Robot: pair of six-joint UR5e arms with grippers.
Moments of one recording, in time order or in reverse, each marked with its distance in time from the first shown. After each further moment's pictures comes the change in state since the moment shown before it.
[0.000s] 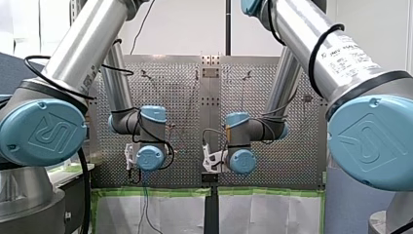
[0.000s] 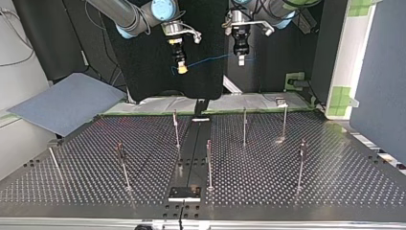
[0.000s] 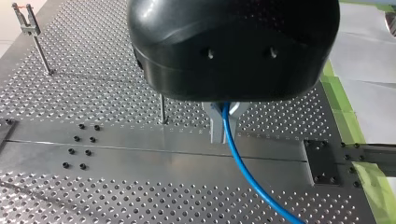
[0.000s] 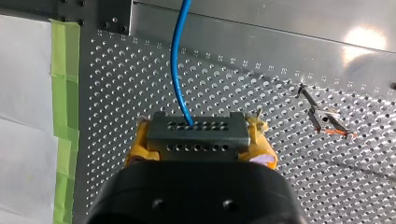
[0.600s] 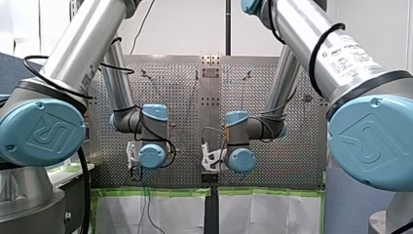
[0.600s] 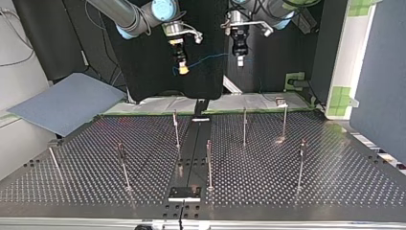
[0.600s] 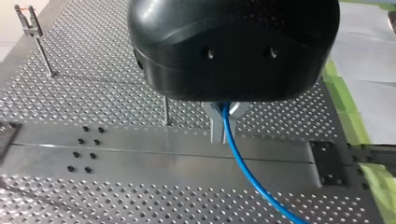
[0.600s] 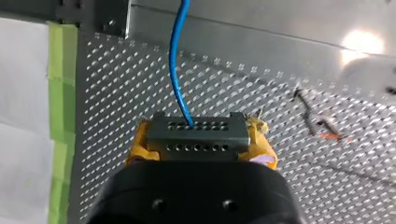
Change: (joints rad) left arm -0.019 0.019 0.019 -0.020 -0.019 0.009; right arm 0.007 -0.013 -0.013 0.012 -0.009 -0.007
